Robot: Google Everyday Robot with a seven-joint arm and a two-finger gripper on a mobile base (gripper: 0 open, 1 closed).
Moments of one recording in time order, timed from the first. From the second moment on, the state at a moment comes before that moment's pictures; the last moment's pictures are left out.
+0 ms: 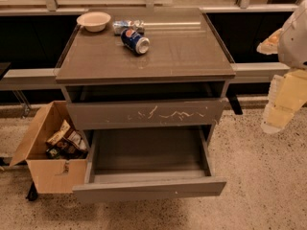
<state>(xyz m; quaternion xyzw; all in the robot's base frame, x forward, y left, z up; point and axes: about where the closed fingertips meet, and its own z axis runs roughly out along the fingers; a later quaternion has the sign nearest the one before) 0.438 -0.217 0.977 -0.60 0.78 -0.03 0.16</state>
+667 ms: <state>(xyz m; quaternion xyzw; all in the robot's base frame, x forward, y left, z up) 0.439 -0.214 0.955 -0.62 0.77 -0.01 0.15</state>
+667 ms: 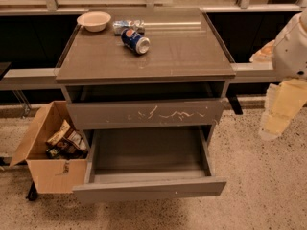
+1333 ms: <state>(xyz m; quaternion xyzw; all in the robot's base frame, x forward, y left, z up) 0.421 -0.196 0.801 -0.70 0.71 0.06 0.08</state>
